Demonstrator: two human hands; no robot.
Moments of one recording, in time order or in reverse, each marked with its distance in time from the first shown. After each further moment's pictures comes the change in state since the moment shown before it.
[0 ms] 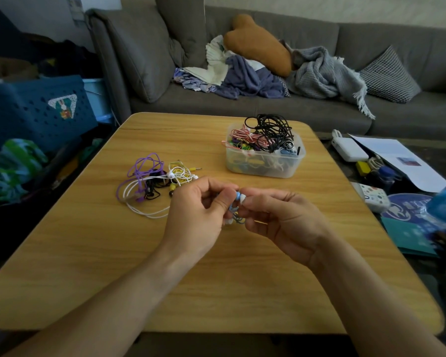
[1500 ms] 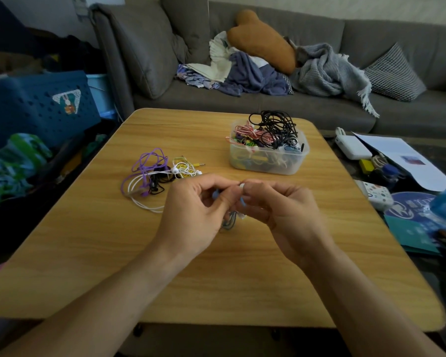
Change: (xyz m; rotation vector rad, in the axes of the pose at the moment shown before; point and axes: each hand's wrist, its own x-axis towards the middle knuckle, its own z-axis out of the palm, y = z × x) left_hand -0.001 -0.002 -0.015 0.103 -0.093 0.250; right_hand -0.001 0.010 0.019 -0.013 0.139 -0.251
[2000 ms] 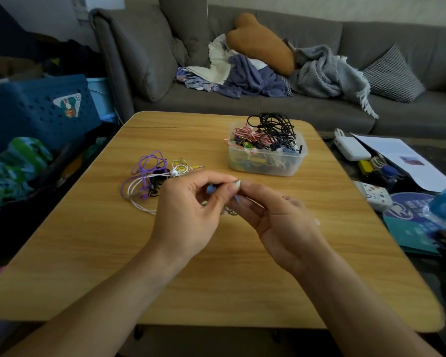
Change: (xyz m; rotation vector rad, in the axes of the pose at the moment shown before) left_hand 0.001 0.005 -0.003 0.073 0.086 0.099; right_hand -0.004 0.002 0.005 0.304 -0.038 0.139
